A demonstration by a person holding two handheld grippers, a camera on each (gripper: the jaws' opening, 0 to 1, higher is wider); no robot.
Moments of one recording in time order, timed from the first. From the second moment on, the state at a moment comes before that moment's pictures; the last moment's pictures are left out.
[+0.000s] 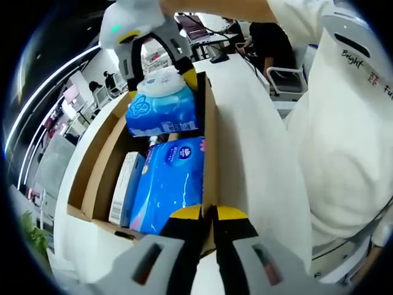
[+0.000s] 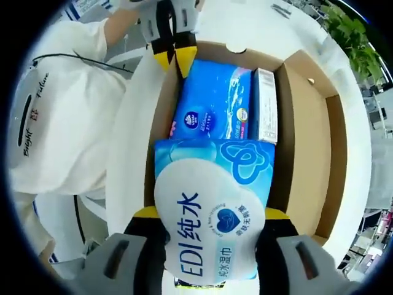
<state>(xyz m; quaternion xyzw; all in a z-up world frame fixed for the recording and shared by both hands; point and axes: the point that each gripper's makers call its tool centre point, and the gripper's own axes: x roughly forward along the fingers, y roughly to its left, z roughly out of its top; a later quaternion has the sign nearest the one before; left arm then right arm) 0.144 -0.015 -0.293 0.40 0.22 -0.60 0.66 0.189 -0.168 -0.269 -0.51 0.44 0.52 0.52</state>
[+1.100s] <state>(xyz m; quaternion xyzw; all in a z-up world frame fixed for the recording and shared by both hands) 0.144 -0.016 -0.293 0.40 0.22 -0.60 0.66 0.190 -0.193 -0.228 -0.50 0.46 0.51 0.53</state>
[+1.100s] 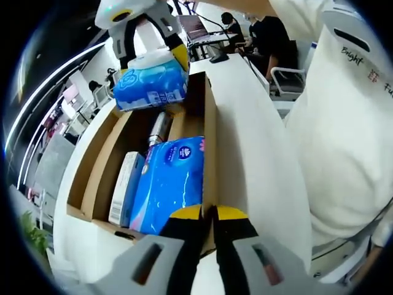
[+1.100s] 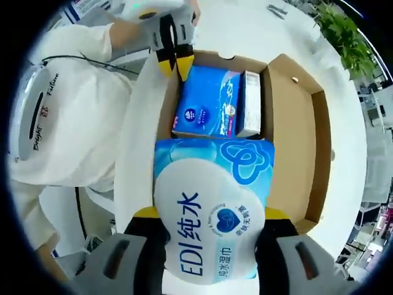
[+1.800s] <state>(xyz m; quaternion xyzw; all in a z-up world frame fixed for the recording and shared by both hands) 0.144 -0.016 -0.293 0.40 0.22 -0.60 0.66 0.174 -0.233 -0.223 -0.49 0.49 0.50 0.51</state>
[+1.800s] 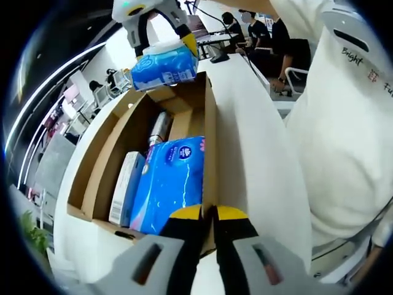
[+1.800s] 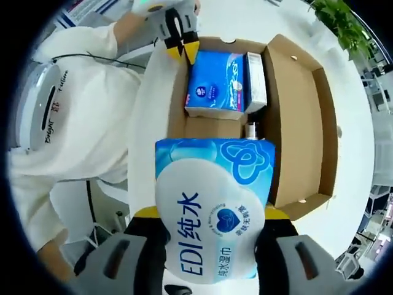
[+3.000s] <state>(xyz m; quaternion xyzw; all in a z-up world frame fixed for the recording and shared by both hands) 0.144 -0.017 -0.293 0.40 0.22 -0.59 0.66 0.175 -0.298 -0.228 -0.48 0.50 0.48 0.54</state>
